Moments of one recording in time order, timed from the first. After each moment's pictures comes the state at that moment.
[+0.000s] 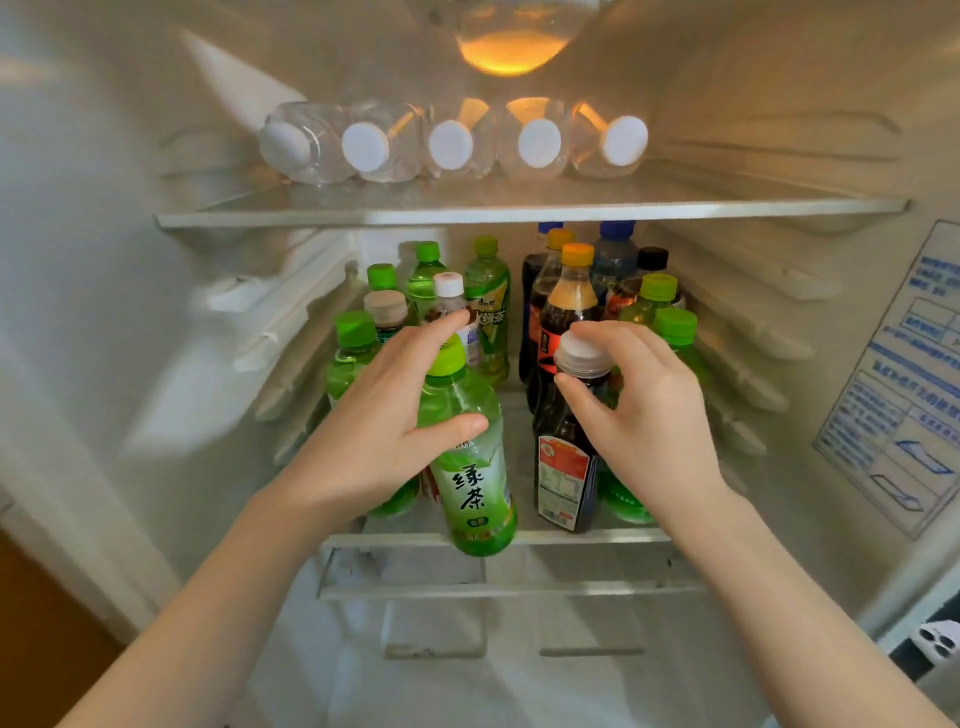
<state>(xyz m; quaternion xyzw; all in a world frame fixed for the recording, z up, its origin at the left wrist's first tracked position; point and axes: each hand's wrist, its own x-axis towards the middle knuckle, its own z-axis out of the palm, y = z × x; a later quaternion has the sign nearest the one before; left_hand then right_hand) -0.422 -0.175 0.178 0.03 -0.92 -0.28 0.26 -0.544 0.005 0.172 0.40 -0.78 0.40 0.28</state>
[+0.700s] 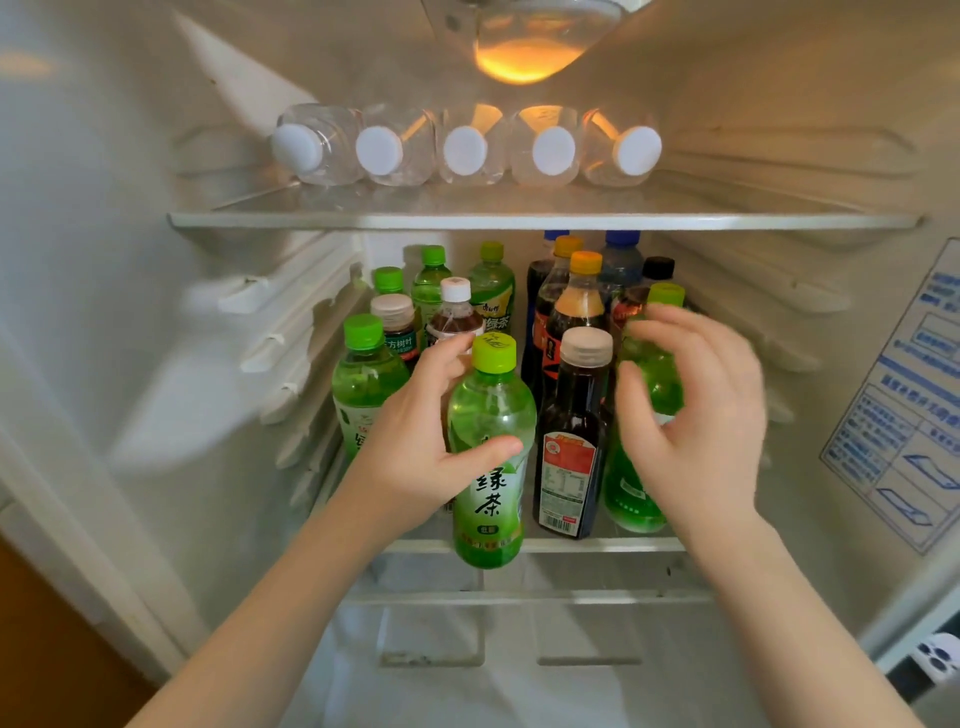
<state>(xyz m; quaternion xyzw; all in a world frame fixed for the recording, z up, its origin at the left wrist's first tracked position) -0.437 -0.166 0.150 0.03 -0.87 -0.38 0.30 -0.550 0.015 0.168 0.35 -0.72 0.43 0.41</state>
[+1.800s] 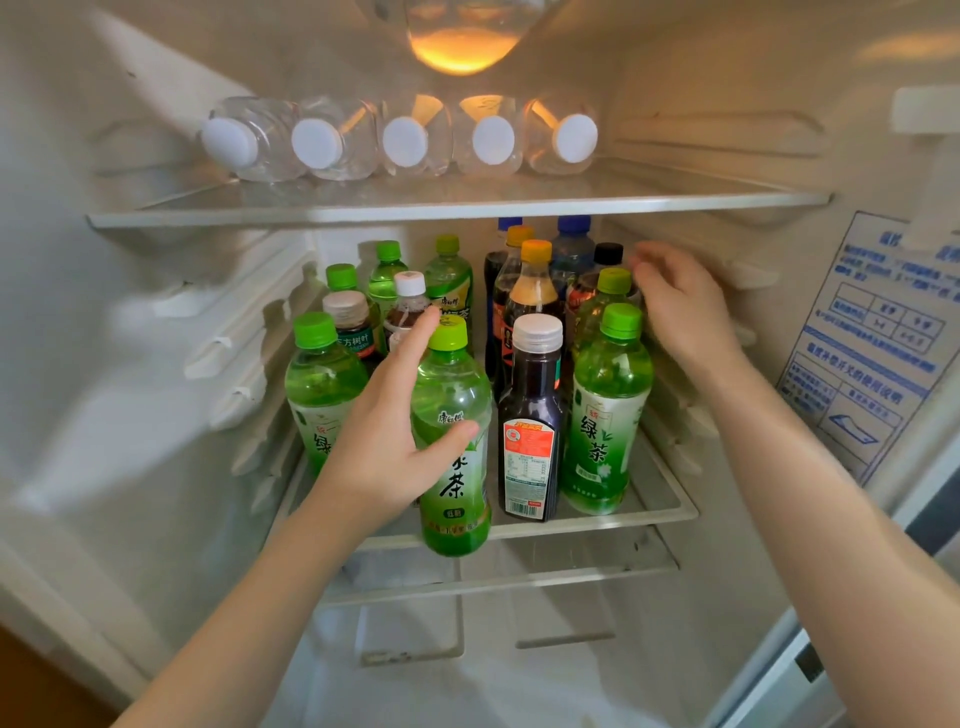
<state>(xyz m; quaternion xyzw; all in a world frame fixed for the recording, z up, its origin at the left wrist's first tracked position) -0.448 -0.164 0.145 0.00 -0.88 -0.36 0.32 -0.645 0.024 0.205 0.24 -0.79 0.55 0.14</state>
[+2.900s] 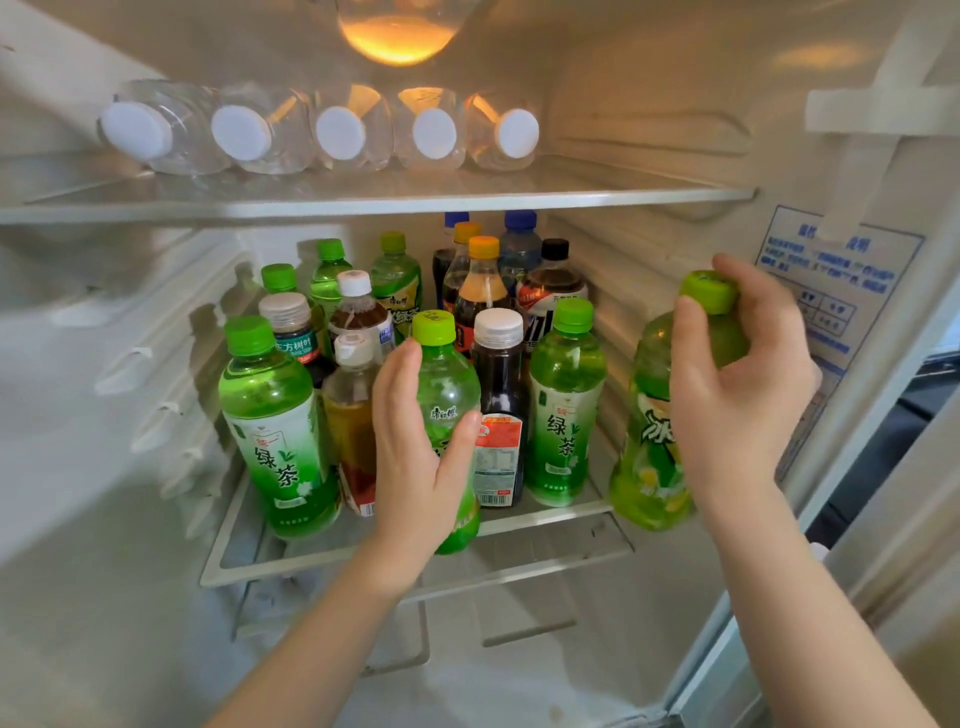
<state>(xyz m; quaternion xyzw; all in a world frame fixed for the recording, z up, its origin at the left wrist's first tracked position) -0.494 -0.112 0.100 0.00 -0.78 -0.34 0.52 -0.556 0.073 0.180 0.18 -0.68 0.54 0.47</state>
